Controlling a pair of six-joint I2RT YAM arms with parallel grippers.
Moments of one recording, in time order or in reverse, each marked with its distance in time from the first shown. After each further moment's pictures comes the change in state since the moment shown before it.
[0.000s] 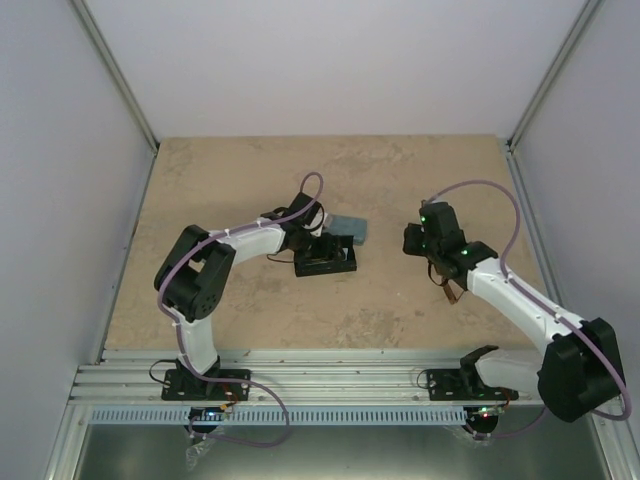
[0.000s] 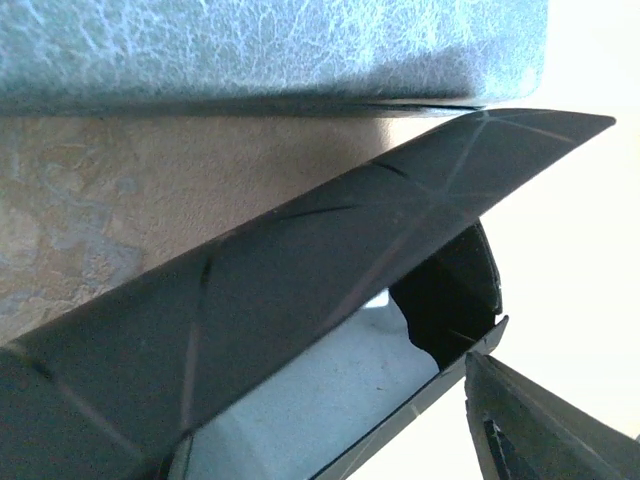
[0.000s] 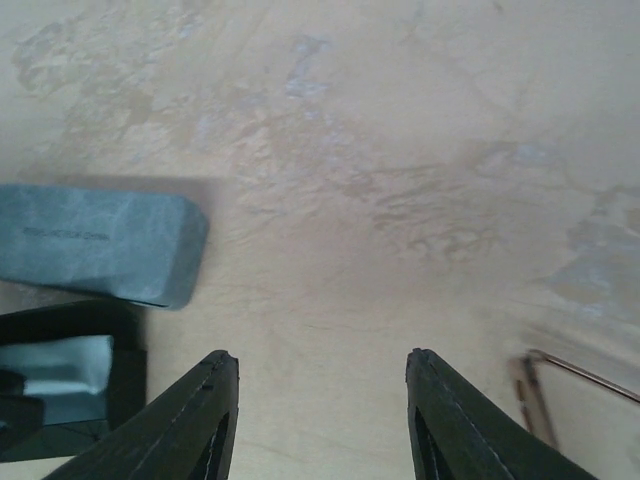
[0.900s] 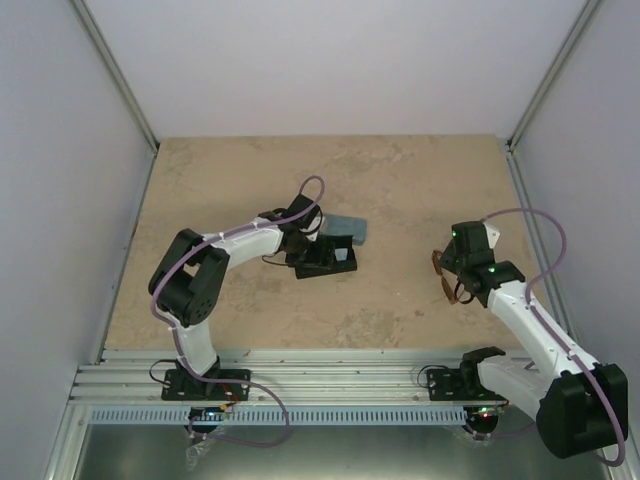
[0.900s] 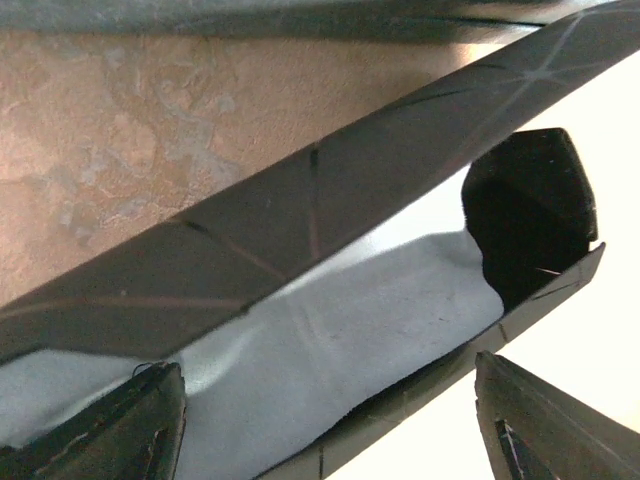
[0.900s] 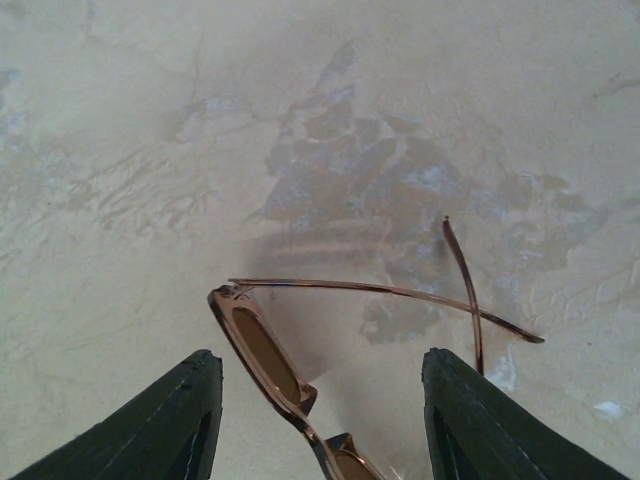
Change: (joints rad) left arm -0.009 -0.053 -0.002 -0.142 -0.112 0.086; right arm -0.204 -0.207 -0.153 -0.185 0.154 0.187
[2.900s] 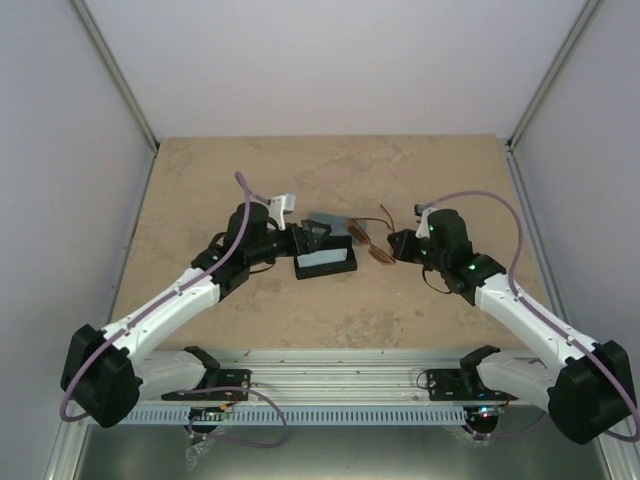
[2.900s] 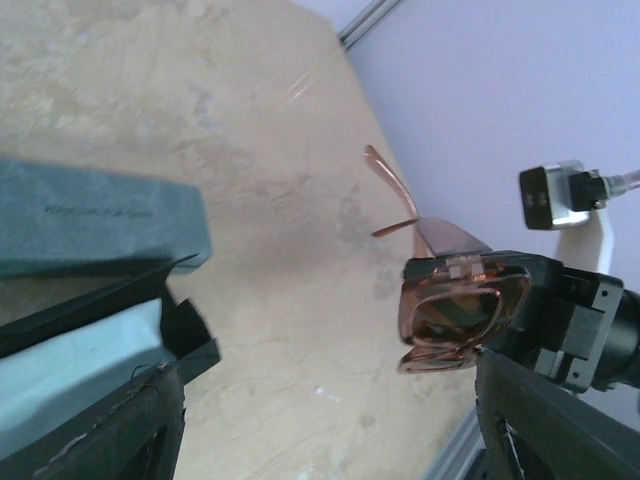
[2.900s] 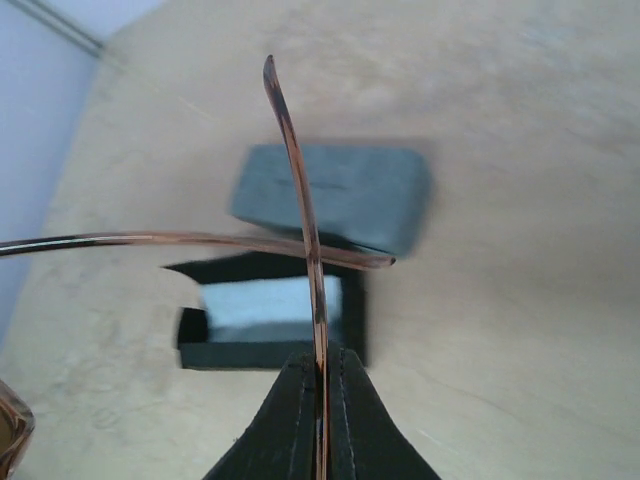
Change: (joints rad) left arm -0.005 -0.655 -0.349 0.435 0.026 -0.265; right arm 0.186 0.063 0.031 0.299 -0.504 -0.051
